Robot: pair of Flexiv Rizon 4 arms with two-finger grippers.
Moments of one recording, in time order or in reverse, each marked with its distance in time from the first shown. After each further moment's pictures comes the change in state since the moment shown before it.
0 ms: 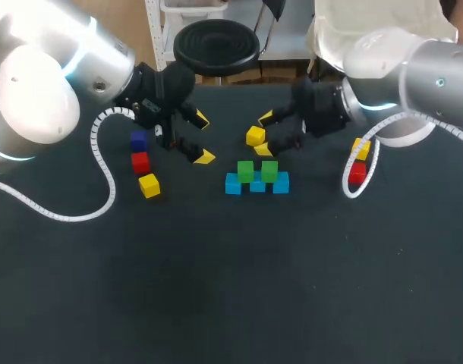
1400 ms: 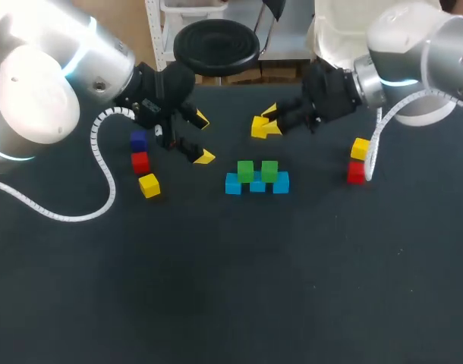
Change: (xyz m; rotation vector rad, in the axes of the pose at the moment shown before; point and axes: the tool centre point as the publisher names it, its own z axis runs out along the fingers) left arm 0.000 0.000 0.000 0.000 0.000 0.000; right arm -0.033 0.008 -0.031 -0.072 -0.047 -0.095
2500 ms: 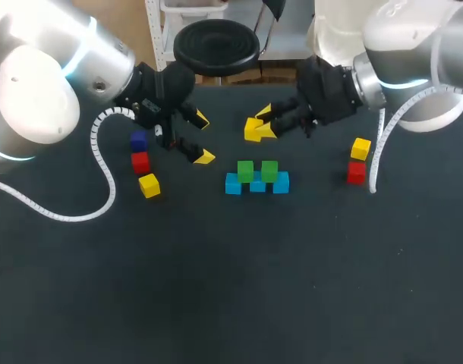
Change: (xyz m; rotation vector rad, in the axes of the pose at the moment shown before) left arm 0.000 0.000 0.000 0.000 0.000 0.000; right arm -0.033 0.051 -0.007 0.024 0.029 0.031
